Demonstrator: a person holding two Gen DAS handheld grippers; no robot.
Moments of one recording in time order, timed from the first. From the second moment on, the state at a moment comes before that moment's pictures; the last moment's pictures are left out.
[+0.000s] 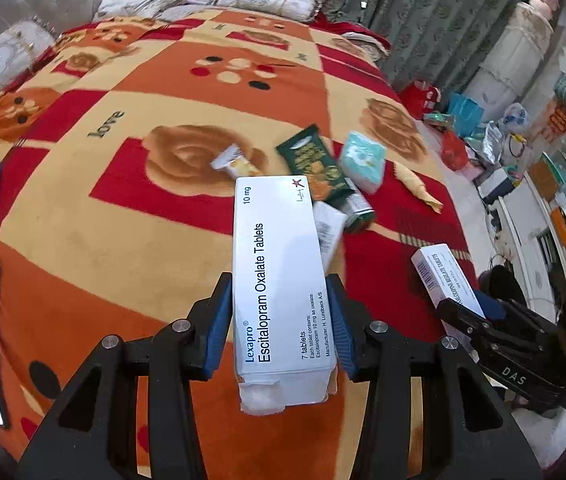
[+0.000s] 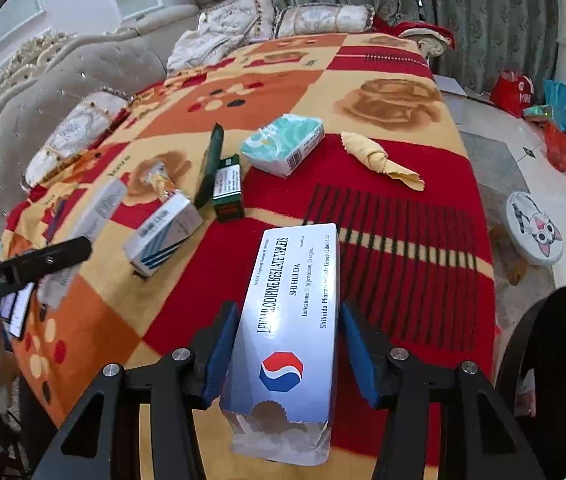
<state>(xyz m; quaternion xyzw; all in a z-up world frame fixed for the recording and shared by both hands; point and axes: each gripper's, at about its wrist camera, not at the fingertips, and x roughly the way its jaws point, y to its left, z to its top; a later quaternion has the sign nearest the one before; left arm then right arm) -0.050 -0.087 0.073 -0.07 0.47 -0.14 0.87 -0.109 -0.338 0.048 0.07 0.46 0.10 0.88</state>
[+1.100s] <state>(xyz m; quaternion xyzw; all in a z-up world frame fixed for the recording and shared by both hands) -0.080 -0.185 0.100 0.00 0.44 -0.21 0.87 -0.159 -0.388 0.088 0.10 0.42 0.08 0.90</state>
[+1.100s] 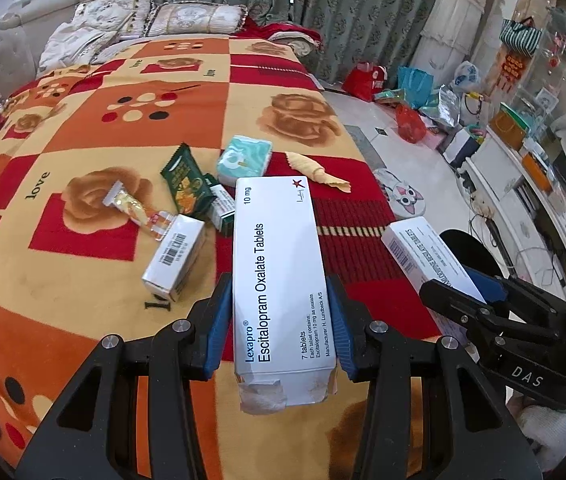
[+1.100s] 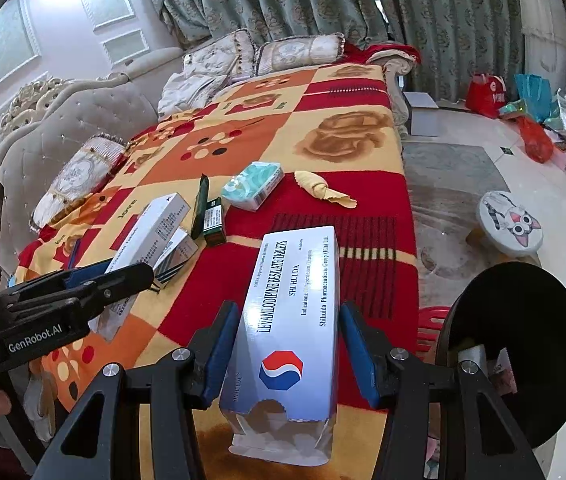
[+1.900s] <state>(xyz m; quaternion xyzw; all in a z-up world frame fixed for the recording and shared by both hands) -0.088 -0.259 0.094 0.03 0.45 -0.27 0.85 -0.183 -0.455 0.085 0.14 0.41 0.02 0.90</state>
